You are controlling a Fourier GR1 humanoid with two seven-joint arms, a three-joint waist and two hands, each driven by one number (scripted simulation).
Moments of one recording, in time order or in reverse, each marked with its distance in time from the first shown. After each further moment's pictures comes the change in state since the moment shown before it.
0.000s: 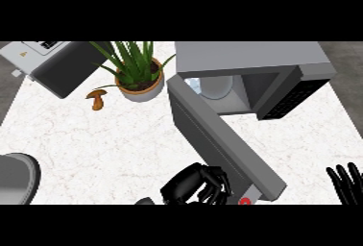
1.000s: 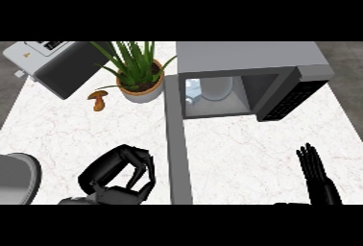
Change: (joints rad) left arm 0.248 -0.012 0.675 -0.373 -0.130 -0.699 0.079; right arm -0.436 0.089 -0.112 0.864 0.313 -0.198 -0.283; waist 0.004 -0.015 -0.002
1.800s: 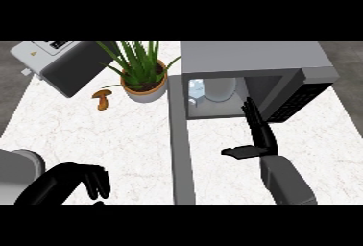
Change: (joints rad) left arm 0.170 0.000 0.254 -0.256 0.352 -0.186 0.213; right arm -0.580 0.146 -0.035 0.526 0.103 -0.169 0.005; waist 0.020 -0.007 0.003
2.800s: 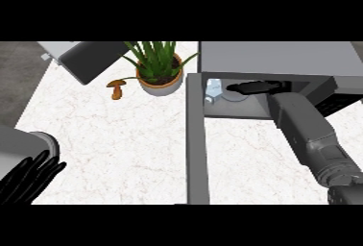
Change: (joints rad) left arm 0.111 0.024 0.225 -0.169 0.457 -0.055 0.248; right arm -0.480 -0.166 -0.091 0.231 0.007 -0.157 0.127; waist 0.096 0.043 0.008
